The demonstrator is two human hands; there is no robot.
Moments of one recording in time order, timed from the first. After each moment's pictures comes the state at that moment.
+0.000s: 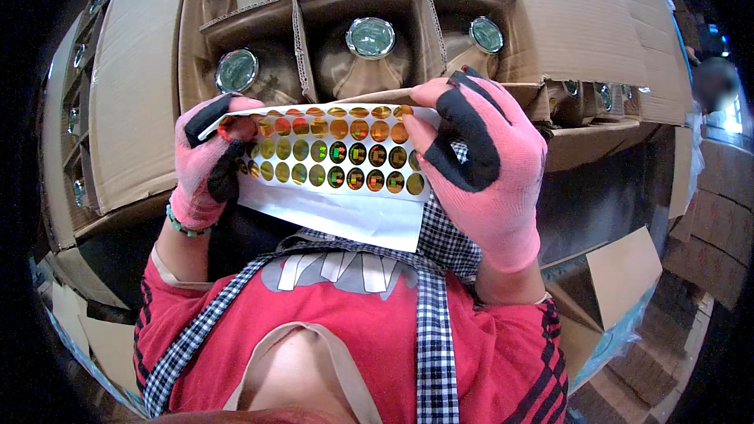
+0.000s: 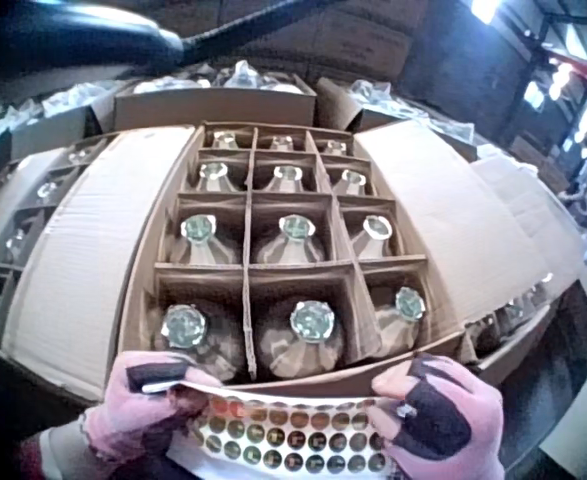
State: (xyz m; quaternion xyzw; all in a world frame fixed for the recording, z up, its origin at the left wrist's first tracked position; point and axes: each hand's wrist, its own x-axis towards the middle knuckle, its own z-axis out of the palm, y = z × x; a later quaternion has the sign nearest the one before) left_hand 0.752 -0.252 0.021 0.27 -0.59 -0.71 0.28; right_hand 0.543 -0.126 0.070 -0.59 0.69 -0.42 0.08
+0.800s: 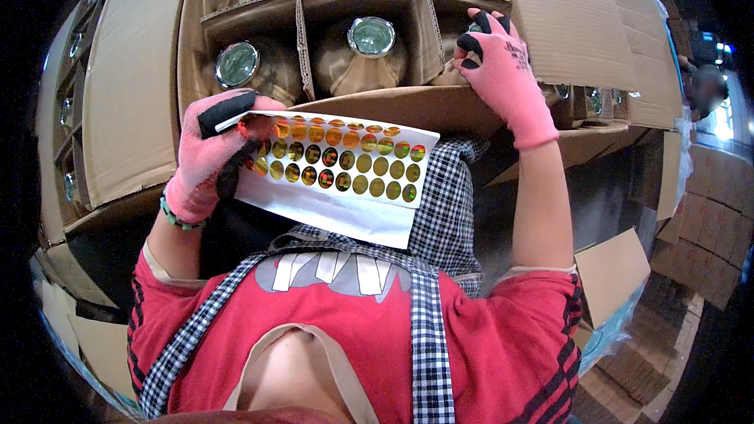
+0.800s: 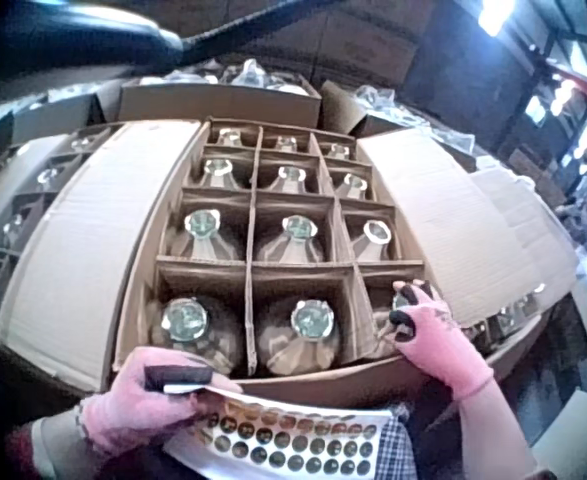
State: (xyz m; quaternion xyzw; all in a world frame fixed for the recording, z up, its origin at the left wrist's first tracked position) left_hand 0.747 -0.252 0.010 0.21 -0.57 -0.75 0.28; right_hand 0.433 -0.172 0.019 -0.67 0.73 -0.11 0.00
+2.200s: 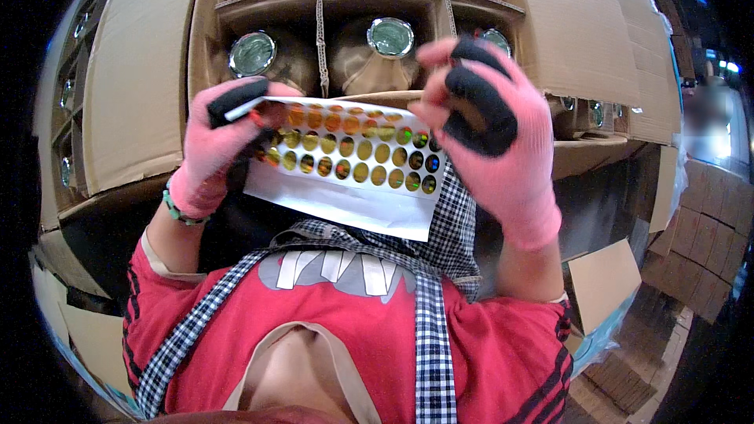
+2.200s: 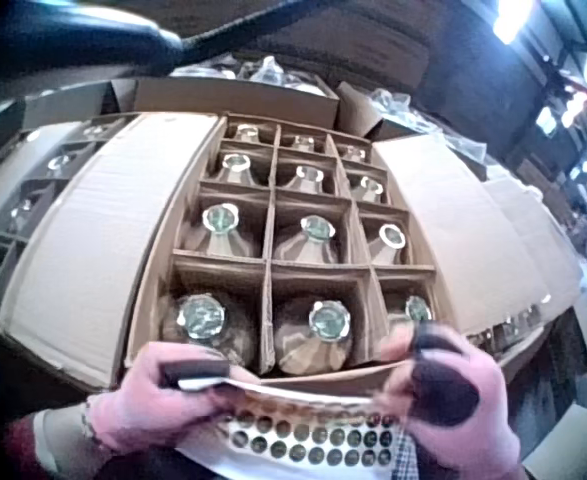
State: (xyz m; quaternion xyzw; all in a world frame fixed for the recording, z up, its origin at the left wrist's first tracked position) left_hand 0.743 -0.248 0.015 0.22 -0.57 -0.72 0.32; right_hand 0.539 -0.149 0.086 -0.67 0.64 -0.35 0.14
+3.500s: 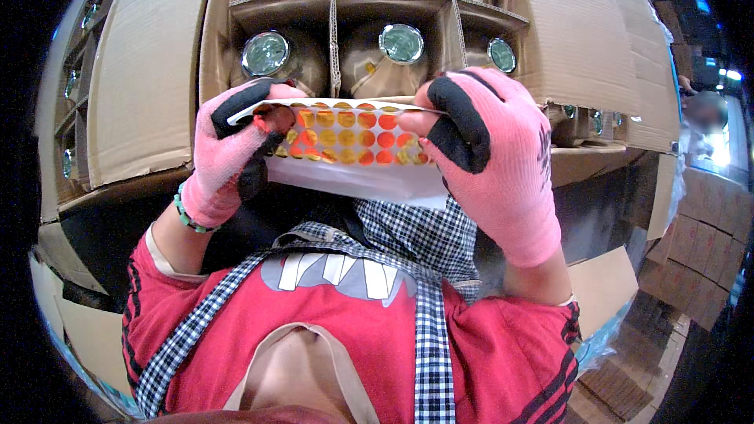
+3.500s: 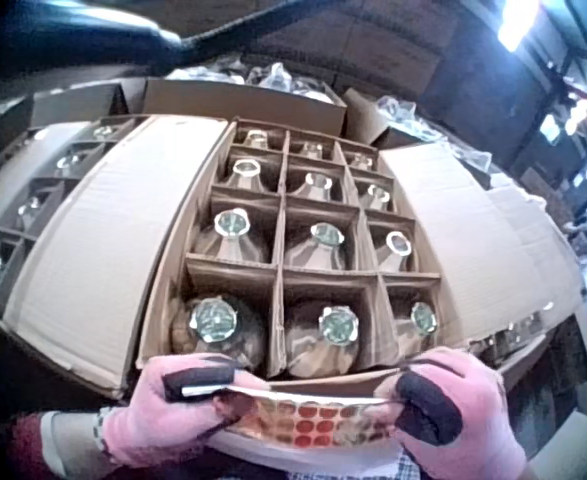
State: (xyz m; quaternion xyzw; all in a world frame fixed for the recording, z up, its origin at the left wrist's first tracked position) left_hand 0.742 -0.241 0.016 0.20 -0.54 -0.74 0.36; right_hand 0.550 -0.149 0.098 -0.69 0.68 -0.23 0.06
